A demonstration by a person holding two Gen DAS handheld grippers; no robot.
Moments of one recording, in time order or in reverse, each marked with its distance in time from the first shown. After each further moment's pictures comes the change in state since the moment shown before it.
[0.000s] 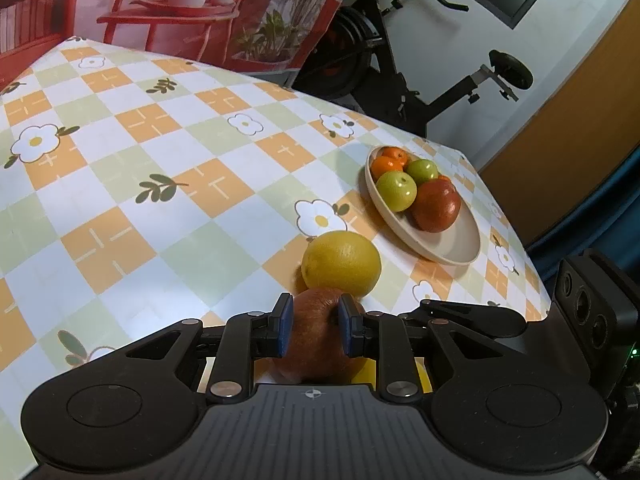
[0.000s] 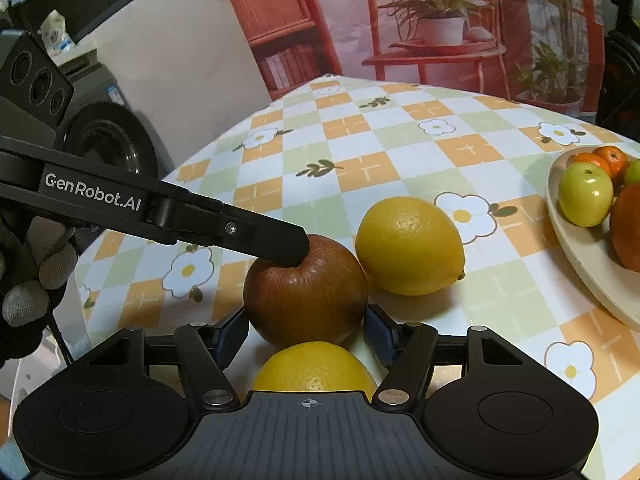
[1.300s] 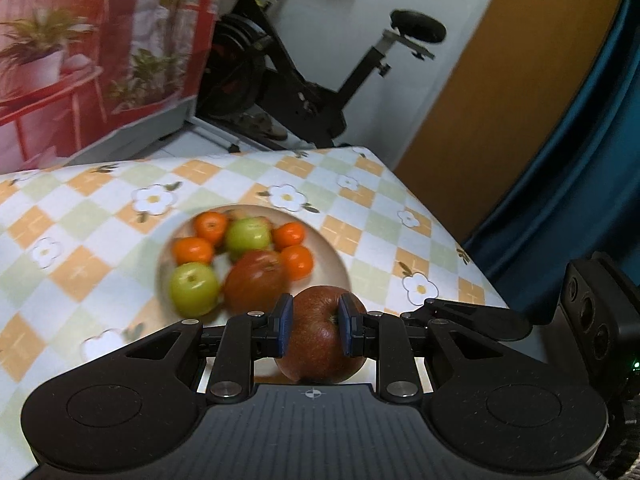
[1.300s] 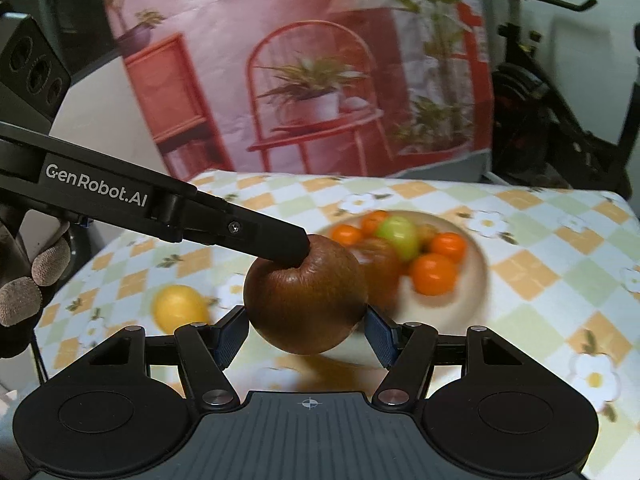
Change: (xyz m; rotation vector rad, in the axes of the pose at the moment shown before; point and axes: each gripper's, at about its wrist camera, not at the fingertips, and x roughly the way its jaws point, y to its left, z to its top) left arm 0.092 -0.180 0.064 0.277 0.023 -0.067; right arm -0.143 -0.147 -0.008 0.108 -0.215 -0.190
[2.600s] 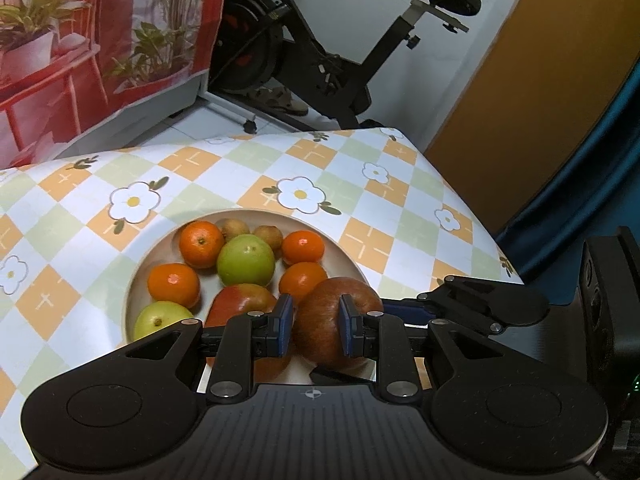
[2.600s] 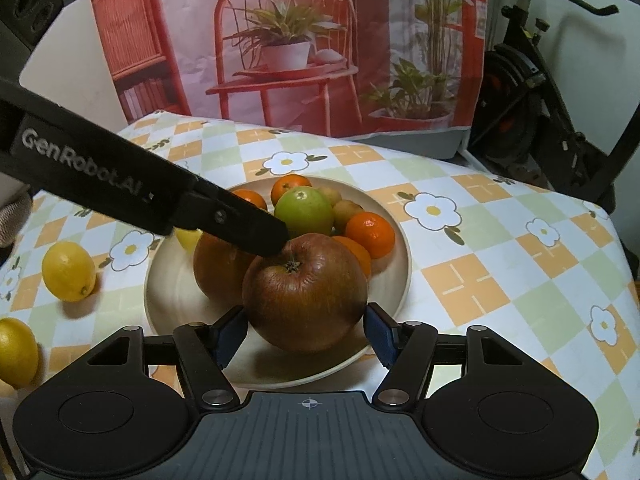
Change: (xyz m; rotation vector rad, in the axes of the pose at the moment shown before) left arm 0.065 0.002 0.034 -0.023 0.078 0.077; right arm 0.054 -0.056 0.019 -0.130 0.163 -0.104
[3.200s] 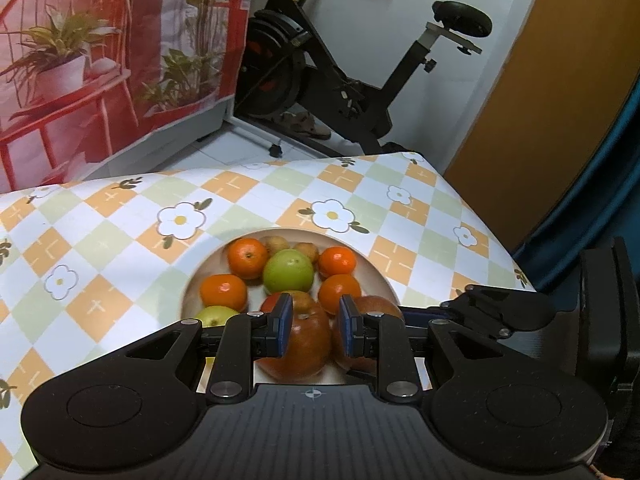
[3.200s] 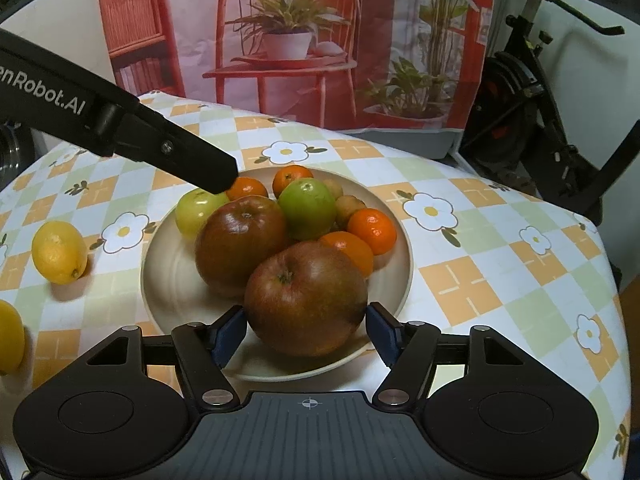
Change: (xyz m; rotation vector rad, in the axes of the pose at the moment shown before) left arm -0.034 0.011 -0.005 0.005 -0.071 0.076; right arm -0.001 0.015 0.001 -0.058 0.021 -0.062
